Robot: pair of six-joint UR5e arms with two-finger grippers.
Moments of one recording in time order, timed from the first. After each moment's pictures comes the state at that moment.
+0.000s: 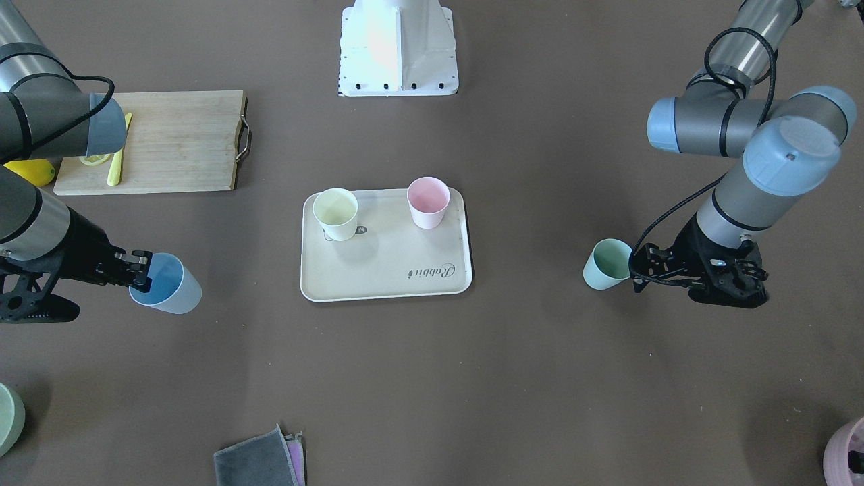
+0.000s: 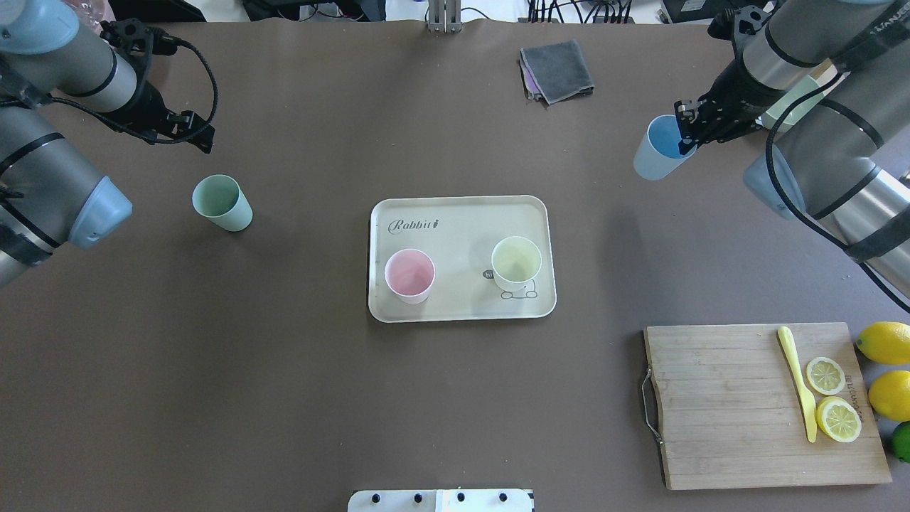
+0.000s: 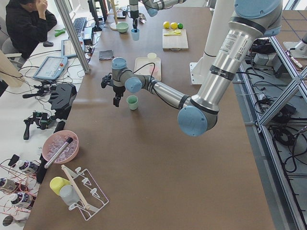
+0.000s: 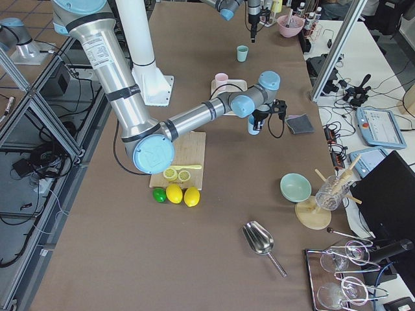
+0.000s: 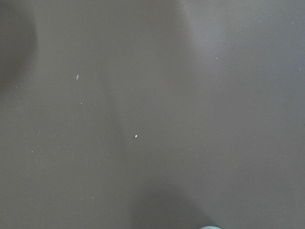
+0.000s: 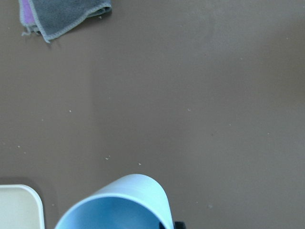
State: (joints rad) left arm -0.99 -2.00 -1.51 -1.87 -2.09 -0.68; right arm 1.05 -1.11 1.58 -1.47 2.31 0.79
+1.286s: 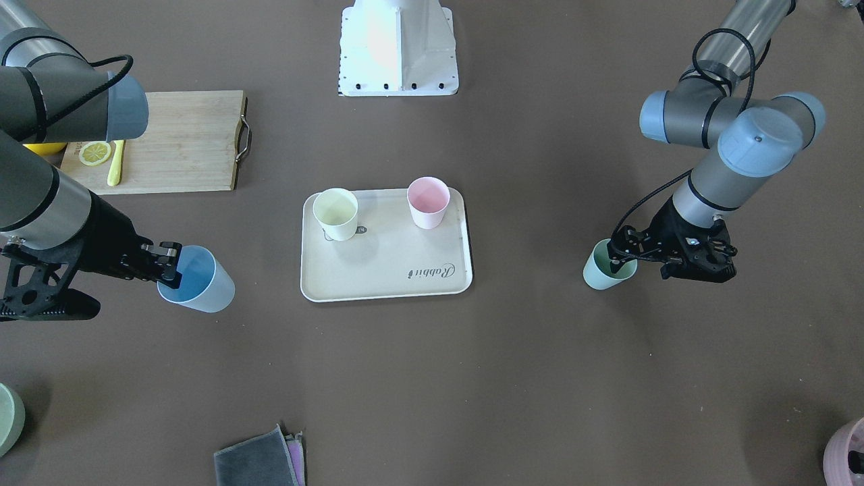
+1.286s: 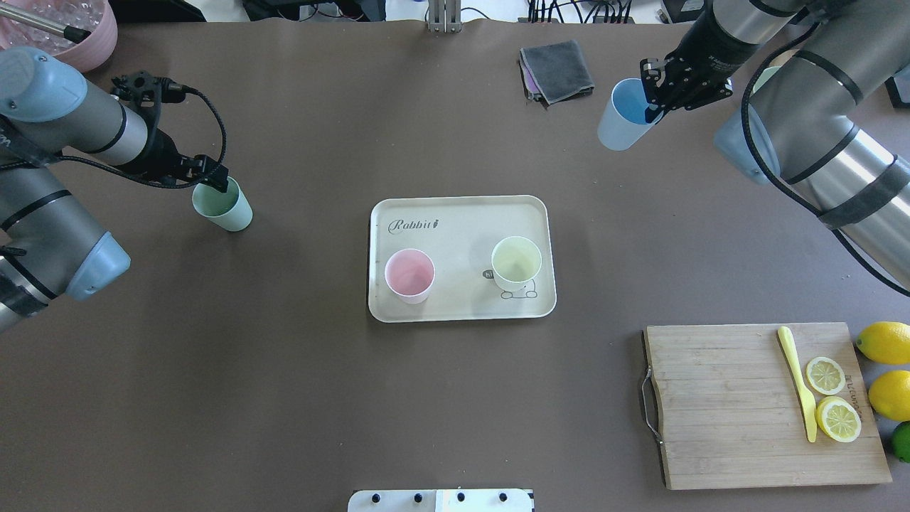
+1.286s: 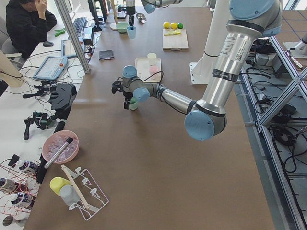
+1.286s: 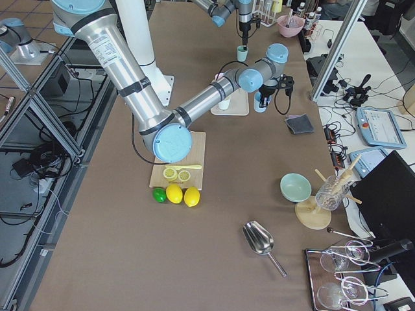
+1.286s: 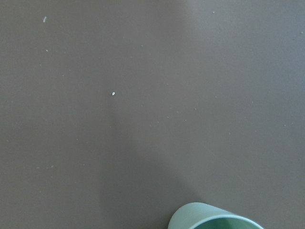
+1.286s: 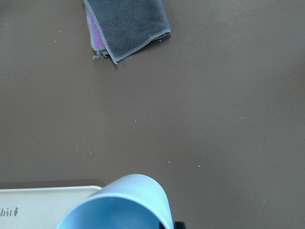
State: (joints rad) left arm -0.90 -1.91 -1.54 -2.03 -2.09 -0.83; right arm 1.06 -1.00 1.60 -1.55 2.34 0.86
